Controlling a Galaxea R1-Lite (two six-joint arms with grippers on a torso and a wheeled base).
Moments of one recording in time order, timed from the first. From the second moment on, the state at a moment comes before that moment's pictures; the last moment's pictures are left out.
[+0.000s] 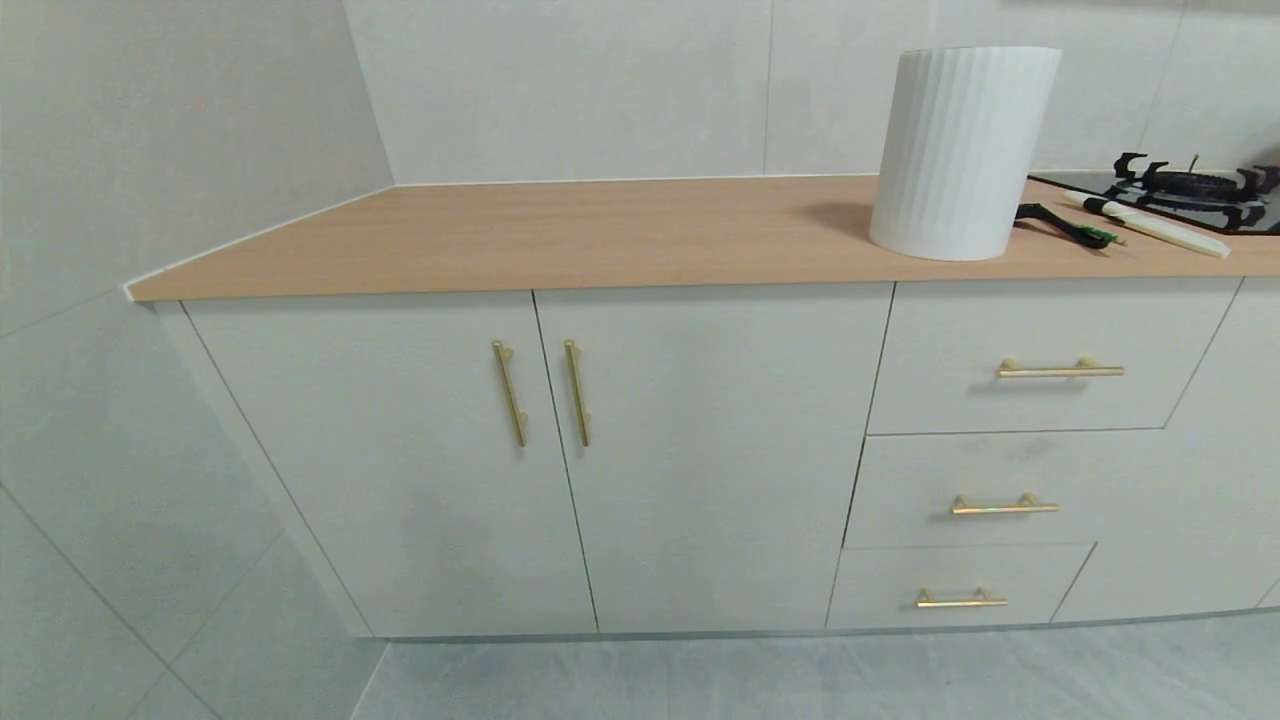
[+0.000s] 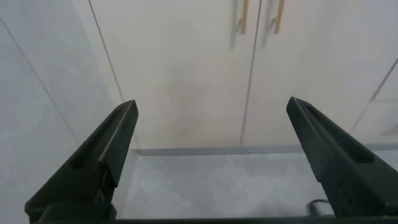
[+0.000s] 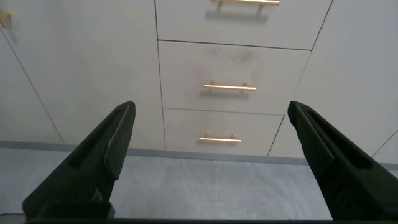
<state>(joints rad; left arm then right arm) 0.00 0.00 0.00 0.00 0.00 0.01 0.00 0.00 0.00 -0.02 0.03 -0.08</state>
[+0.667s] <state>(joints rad) 0.00 0.00 0.00 0.00 0.00 0.00 0.00 0.00 0.00 -0.02 0.03 -0.08</state>
